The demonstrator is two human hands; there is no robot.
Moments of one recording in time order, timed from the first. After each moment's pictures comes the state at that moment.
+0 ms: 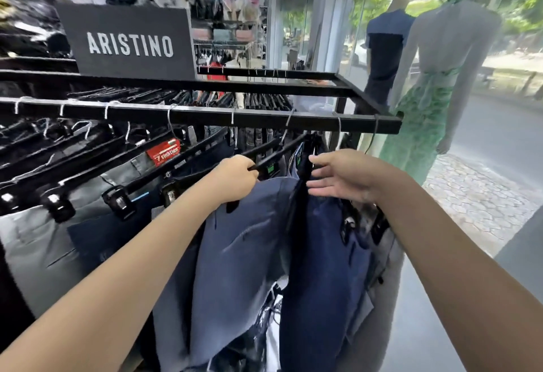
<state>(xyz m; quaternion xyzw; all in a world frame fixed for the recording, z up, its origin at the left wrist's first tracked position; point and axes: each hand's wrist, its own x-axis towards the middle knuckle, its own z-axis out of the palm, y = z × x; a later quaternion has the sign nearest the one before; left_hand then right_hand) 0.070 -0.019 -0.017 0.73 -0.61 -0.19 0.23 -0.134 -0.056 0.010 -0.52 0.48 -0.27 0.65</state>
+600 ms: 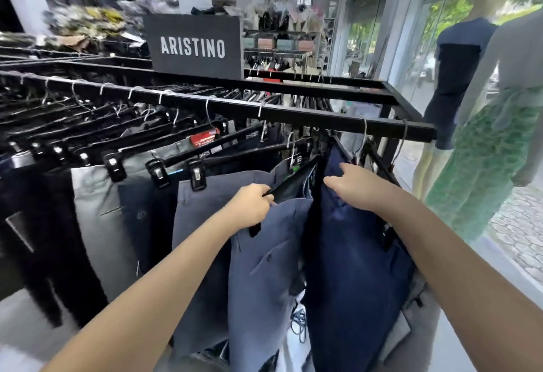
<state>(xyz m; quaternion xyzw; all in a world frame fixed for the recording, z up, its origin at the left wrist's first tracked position) 0.048 0.007 -0.084 0.76 -0.50 -0.25 0.32 -0.145 -0.058 -0.011 -0.81 0.52 -0.11 0.25</state>
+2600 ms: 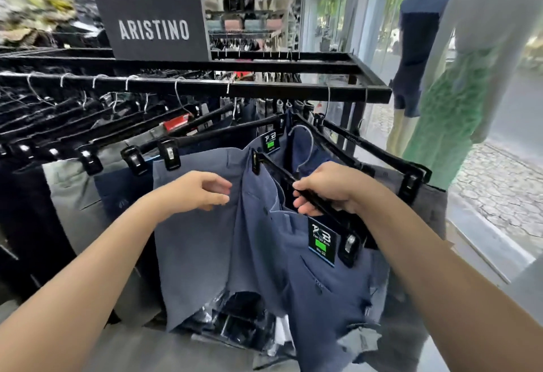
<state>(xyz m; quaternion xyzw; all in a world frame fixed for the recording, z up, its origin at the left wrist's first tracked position) 0.104 0.061 -0.086 0.71 -0.56 -0.32 0.29 -0.165 -0.018 -0.043 -0.65 0.48 -0.13 0.57</state>
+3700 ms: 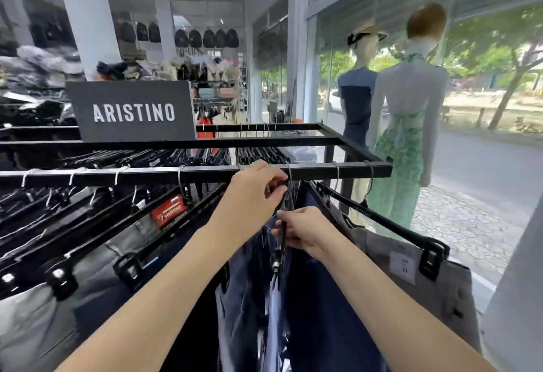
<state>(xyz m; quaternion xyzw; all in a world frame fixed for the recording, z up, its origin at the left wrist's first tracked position) 0.068 -0.008 0.022 0.50 -0.74 0.09 0.44 -0.053 -0.051 -0.025 -0.50 0.49 -0.40 0.60</state>
